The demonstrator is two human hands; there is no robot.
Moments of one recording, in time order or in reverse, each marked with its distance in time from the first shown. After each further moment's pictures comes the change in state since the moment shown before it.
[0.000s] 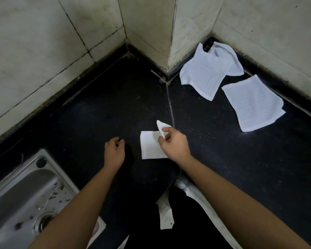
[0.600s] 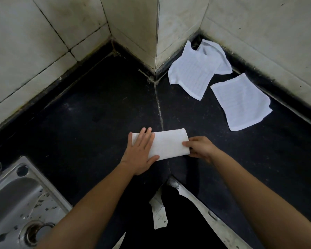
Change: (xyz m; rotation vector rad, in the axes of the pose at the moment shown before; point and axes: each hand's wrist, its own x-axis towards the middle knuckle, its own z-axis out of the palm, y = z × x) left_hand -0.013 0.028 0.081 1.154 -0.326 0.895; right_hand 0.033 0.099 -0.087 0.427 -0.283 0.563
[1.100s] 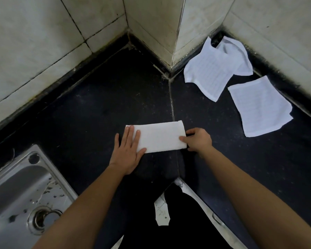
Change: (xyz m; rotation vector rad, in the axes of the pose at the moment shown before) left_hand -0.033 -0.052 0.027 -0.091 0.010 -0.282; right_hand 0.017 -0.033 0.049 -0.373 0.263 -0.144
